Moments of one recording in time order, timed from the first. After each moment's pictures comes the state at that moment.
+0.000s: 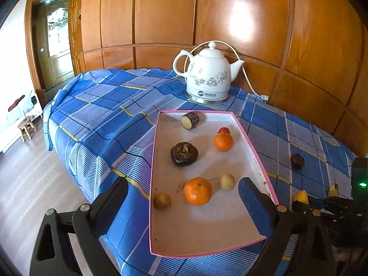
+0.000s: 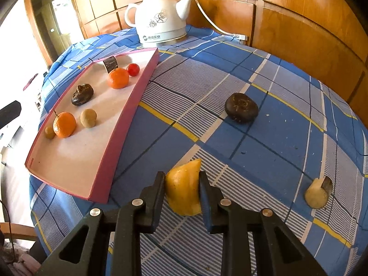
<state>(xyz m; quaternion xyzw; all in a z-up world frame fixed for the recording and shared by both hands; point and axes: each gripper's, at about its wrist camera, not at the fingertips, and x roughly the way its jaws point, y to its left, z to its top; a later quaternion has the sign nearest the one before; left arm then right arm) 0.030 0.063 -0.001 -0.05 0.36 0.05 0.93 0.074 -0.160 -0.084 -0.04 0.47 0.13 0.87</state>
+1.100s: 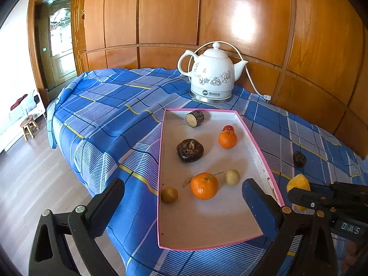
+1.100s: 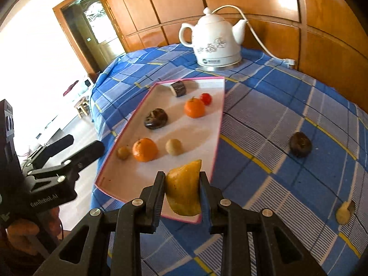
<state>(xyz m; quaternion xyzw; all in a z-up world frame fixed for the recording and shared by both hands) 0.019 0.069 -0.001 -0.05 0.36 0.06 0.93 0.060 -0.101 -0.028 0.01 0.44 0.27 0.86</state>
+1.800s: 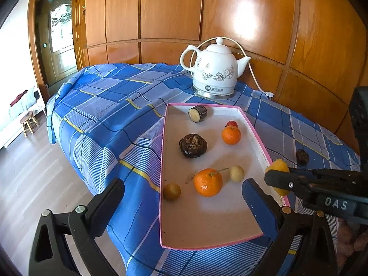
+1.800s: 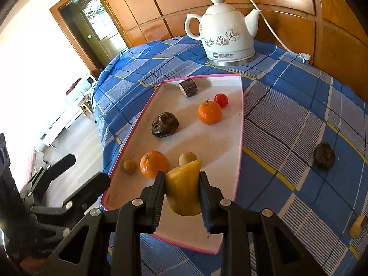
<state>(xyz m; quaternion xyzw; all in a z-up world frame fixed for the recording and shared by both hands) 0.023 0.075 -0.009 -0.06 0.37 0.06 0.93 0.095 -0.071 -0.034 0.03 0.47 0.28 0.84</state>
